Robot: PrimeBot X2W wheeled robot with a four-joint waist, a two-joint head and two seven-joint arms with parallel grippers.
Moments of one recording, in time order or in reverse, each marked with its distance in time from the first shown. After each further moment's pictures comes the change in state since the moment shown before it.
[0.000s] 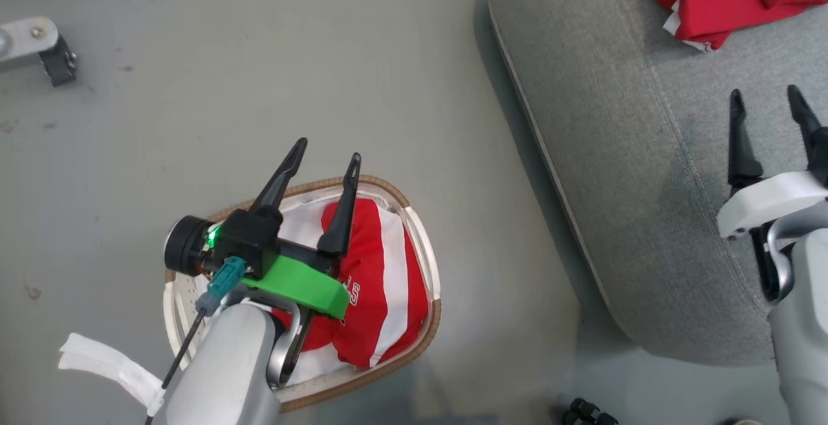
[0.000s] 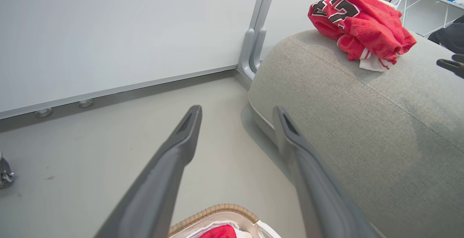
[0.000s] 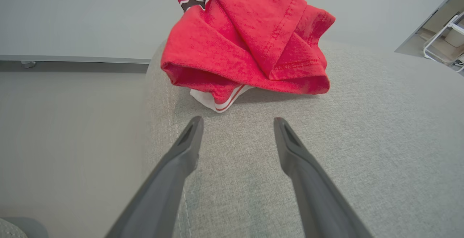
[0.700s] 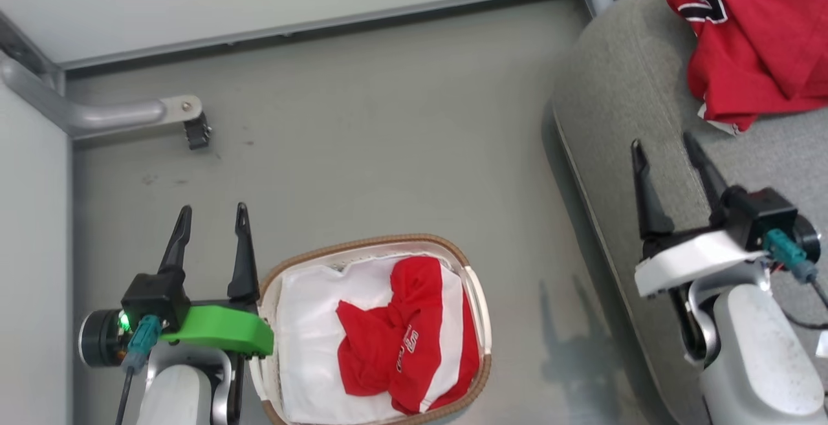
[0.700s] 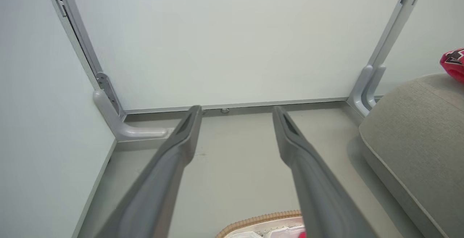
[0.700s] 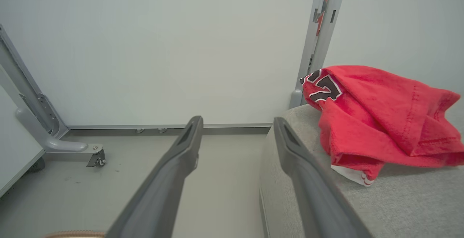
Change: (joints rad) left arm 0.182 -0.047 0.315 -0.002 0.076 0.068 0.000; right arm 0.175 0.111 0.168 -0.214 0.108 0.000 0.000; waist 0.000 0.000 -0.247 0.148
